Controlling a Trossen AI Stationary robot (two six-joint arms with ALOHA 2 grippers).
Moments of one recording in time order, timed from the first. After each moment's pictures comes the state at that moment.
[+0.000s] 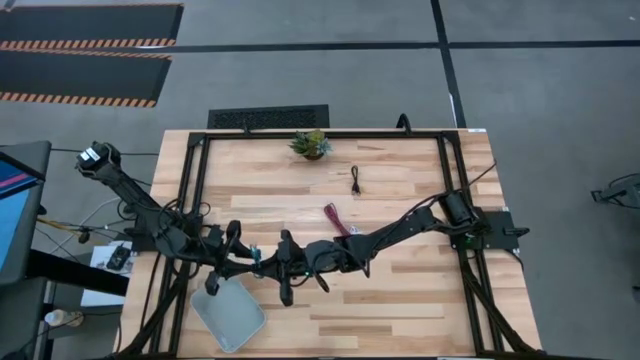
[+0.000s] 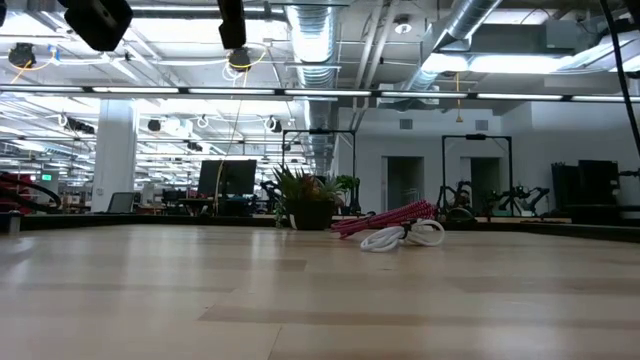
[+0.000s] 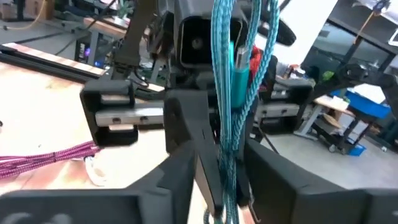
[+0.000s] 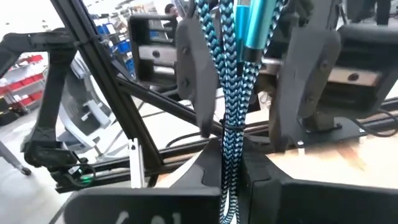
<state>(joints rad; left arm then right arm) -0.74 0.85 0.36 0.45 -0.55 -0.40 0.31 2.15 1.59 0.52 0.19 0.34</state>
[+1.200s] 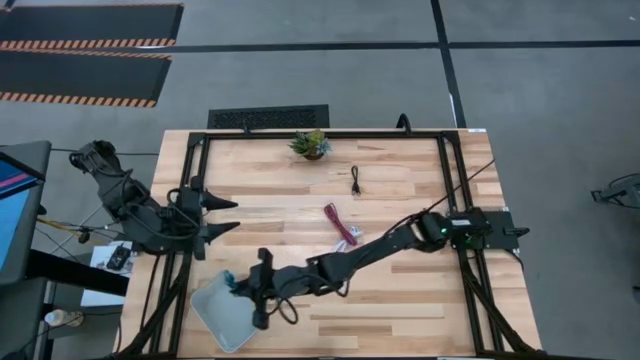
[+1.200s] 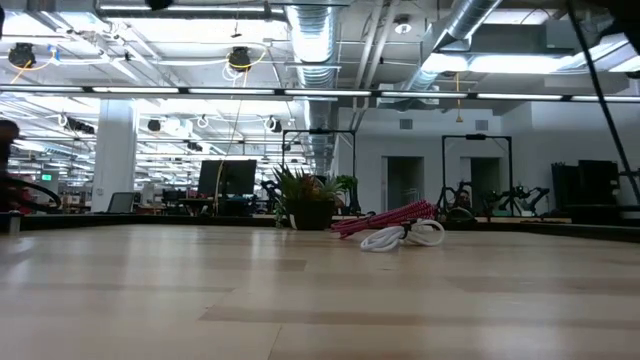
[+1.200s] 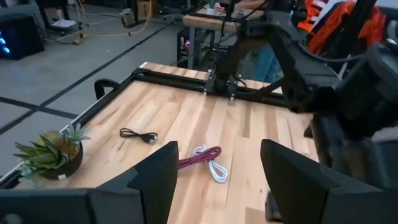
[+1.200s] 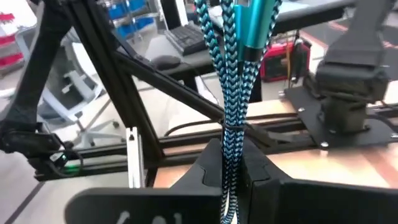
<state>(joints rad) -0.74 0.75 0.97 -0.64 -0.88 -0.46 0.37 2.44 2.18 0.10 0.26 0.29</state>
